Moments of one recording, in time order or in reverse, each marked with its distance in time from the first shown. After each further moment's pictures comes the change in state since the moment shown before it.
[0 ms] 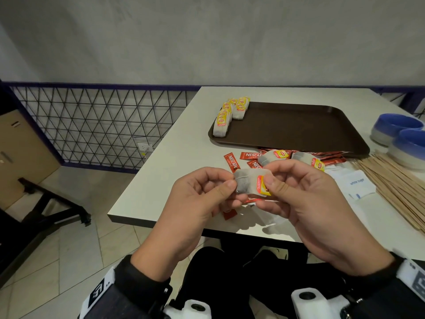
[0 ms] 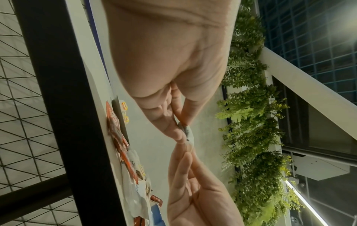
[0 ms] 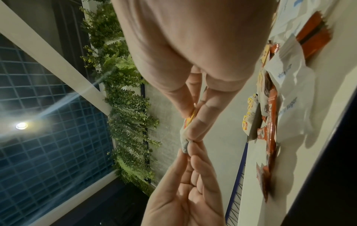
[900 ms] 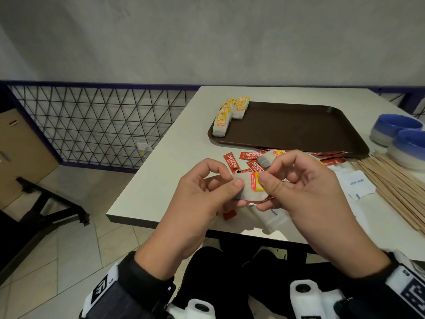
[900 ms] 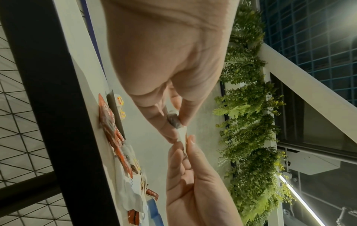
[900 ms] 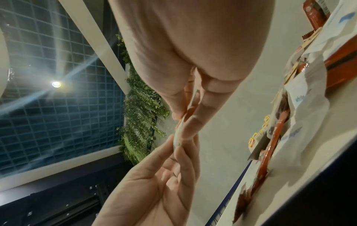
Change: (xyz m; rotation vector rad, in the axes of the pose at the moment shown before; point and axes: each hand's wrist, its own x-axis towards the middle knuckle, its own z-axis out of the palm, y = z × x) left_hand 0.003 0.004 0.007 -0.018 -0.046 -0.036; right_hand -0.003 -0.007 0.007 -0.315 -0.005 -0.228
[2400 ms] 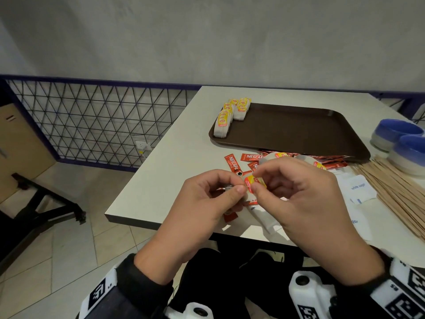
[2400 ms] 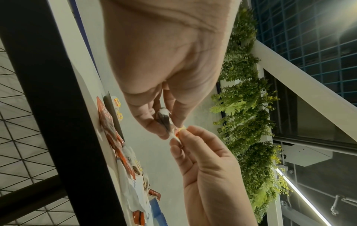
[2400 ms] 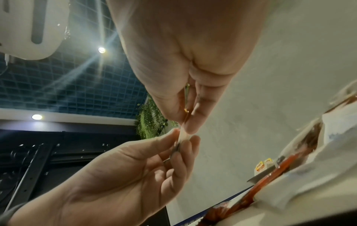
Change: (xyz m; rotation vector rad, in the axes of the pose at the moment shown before) left_hand 0.002 -0.009 -0.008 0.261 -0.004 0.060; right_hand 0.004 0.003 0.005 -0.507 -0.022 -0.412
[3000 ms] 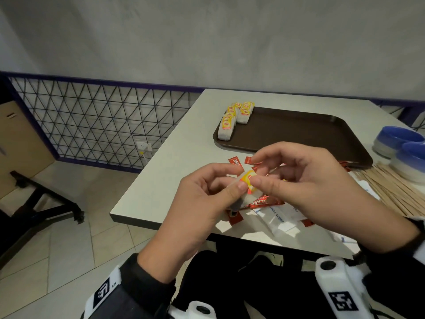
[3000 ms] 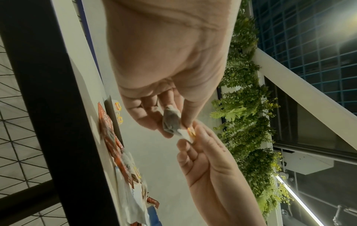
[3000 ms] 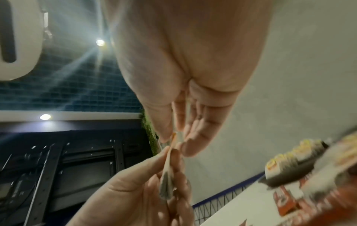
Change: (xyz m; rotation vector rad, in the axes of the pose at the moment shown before) left_hand 0.000 0.004 -0.006 -0.100 0.056 0.075; right_hand 0.033 -0.013 -0.021 0.216 -0.330 0.262
